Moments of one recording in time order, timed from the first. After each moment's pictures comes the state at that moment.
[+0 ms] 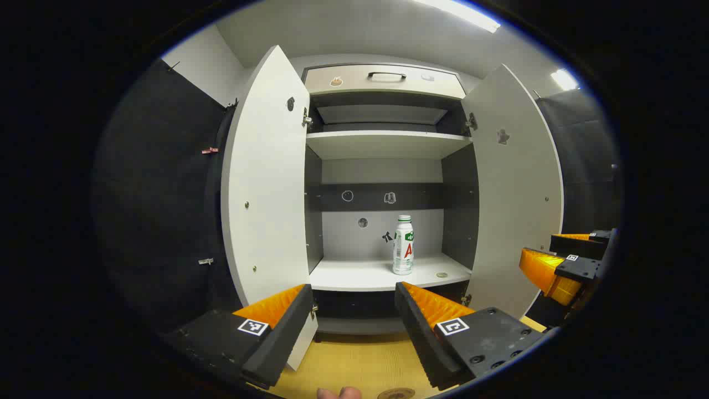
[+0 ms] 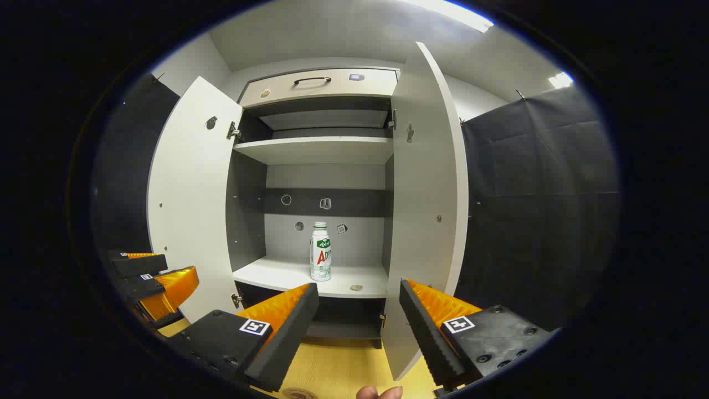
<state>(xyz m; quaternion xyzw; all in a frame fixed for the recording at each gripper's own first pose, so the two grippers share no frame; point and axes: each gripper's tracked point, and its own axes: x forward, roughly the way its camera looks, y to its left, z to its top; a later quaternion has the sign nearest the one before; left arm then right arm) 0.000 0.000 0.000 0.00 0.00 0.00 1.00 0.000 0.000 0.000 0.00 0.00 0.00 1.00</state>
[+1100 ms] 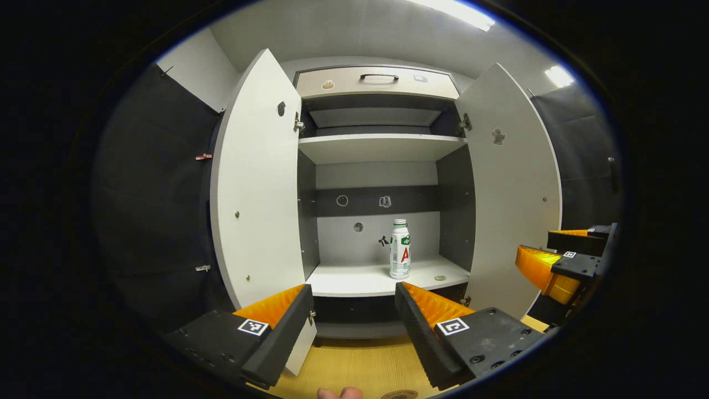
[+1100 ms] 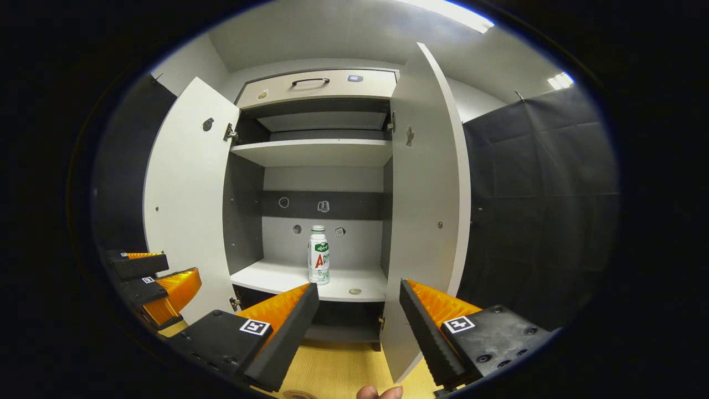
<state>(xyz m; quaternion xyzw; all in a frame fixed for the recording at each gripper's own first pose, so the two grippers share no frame) 0.009 -0.007 0.009 0.01 -0.01 -0.01 1.00 0.006 -0.001 0.009 0.00 0.00 -0.01 1.00</state>
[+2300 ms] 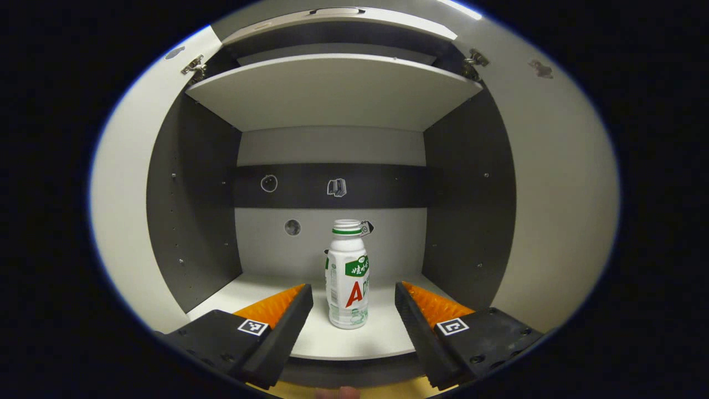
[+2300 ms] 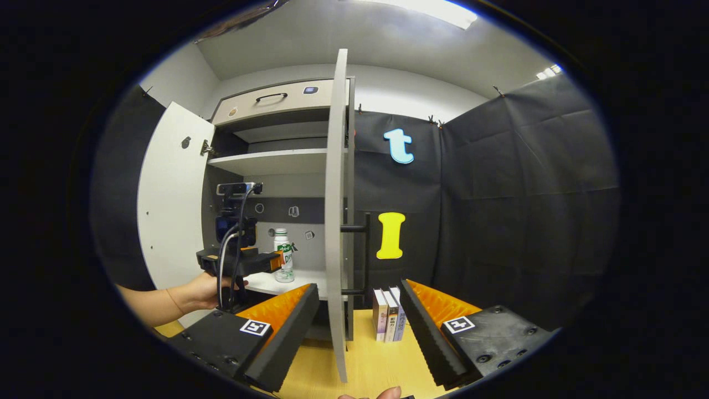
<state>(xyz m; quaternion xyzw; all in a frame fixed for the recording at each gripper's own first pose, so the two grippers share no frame) 0.309 -0.144 -0.015 0.00 0.01 -0.06 1.00 -0.014 -0.140 0.014 0.01 -0.02 -0.02 1.00</state>
